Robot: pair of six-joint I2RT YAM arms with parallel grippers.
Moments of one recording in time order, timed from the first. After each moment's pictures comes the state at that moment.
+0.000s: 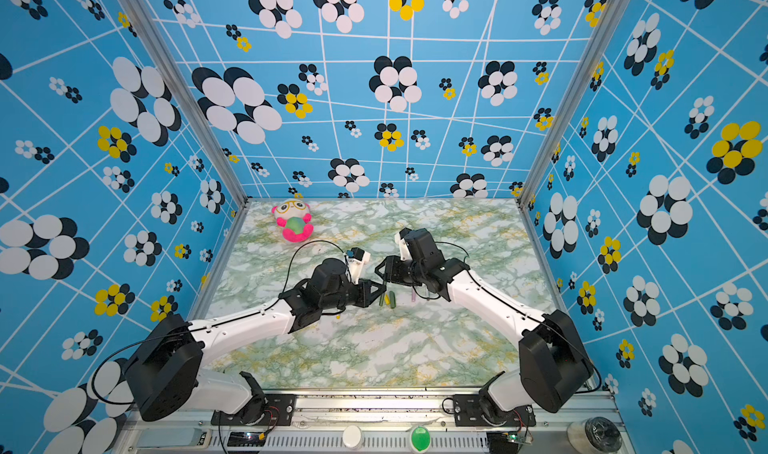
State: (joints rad) left arm -0.77 1.42 0.76 0.16 0.30 -0.67; right arm 0.61 1.46 1.04 -0.30 -0.33 0.69
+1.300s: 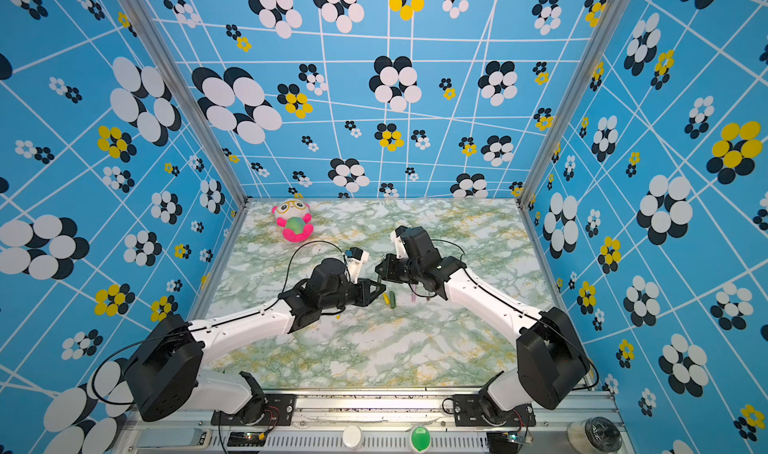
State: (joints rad) left arm -0.76 1.42 0.76 0.17 0.30 -0.70; right arm 0.63 1.48 1.08 -0.29 -0.33 0.69
